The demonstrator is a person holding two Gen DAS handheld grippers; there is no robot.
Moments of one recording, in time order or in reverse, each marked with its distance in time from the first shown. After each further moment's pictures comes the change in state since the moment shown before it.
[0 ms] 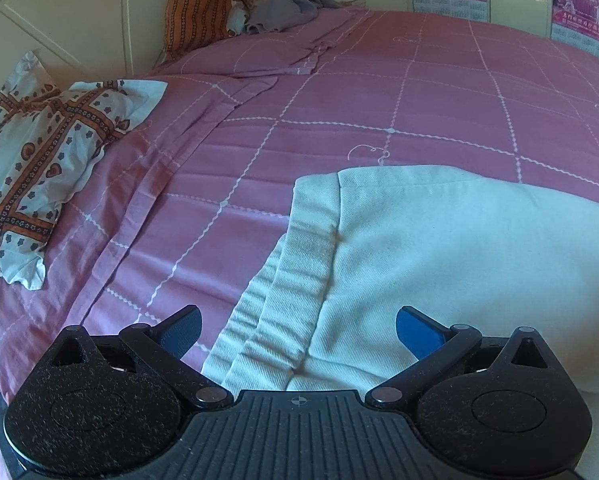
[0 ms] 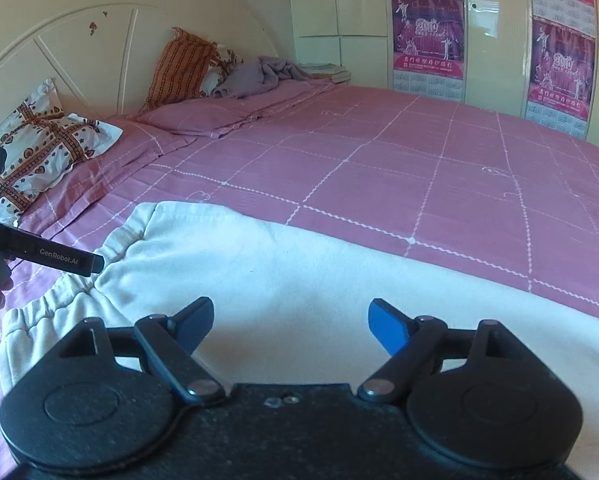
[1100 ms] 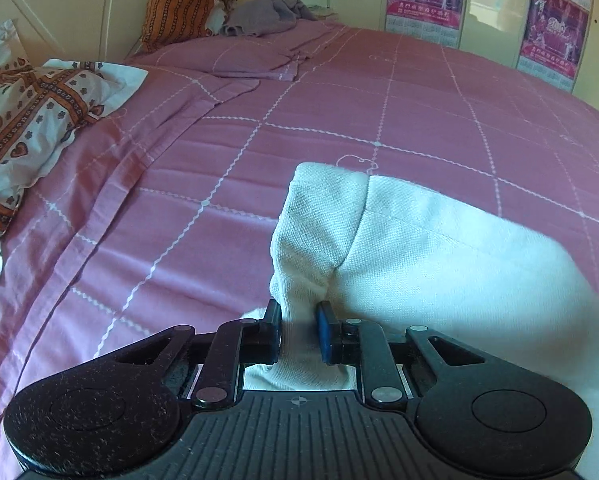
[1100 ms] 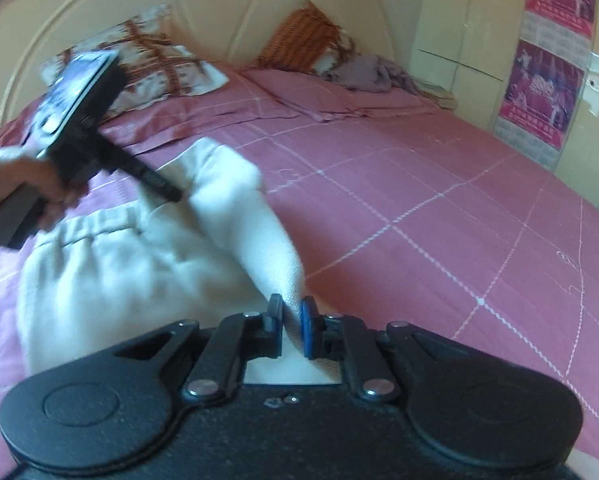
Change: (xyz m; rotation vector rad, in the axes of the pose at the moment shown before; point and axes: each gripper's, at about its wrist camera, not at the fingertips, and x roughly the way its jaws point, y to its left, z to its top) left arm 0.001 0.048 -0.024 -0.055 -0.038 -0.235; right arm -0.026 0.065 -0.006 -0.388 0.042 0.165
